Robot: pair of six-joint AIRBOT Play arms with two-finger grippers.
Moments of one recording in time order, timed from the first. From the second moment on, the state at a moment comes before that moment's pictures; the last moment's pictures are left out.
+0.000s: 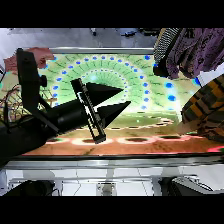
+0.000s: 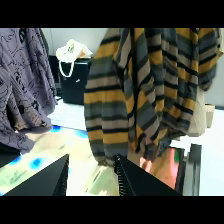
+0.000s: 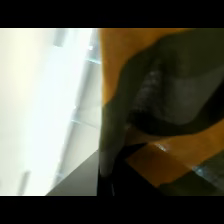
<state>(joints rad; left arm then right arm) -0.83 -0.82 1.17 -2.49 0.51 2.56 -1.32 -1.22 2.04 -0.15 0.91 1.95</state>
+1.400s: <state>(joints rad) -0.72 -0.82 1.17 -2.12 0.47 2.56 -1.31 -1.26 2.02 -0.25 1.22 1.79</state>
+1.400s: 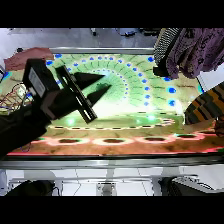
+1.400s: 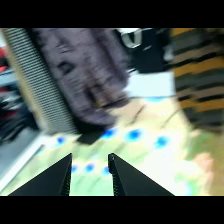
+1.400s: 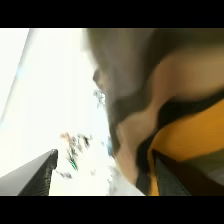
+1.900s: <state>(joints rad) -0.39 -0.82 1.11 -2.07 0.45 2.56 -1.23 -1.15 2.02 -0.22 1.59 1.73</state>
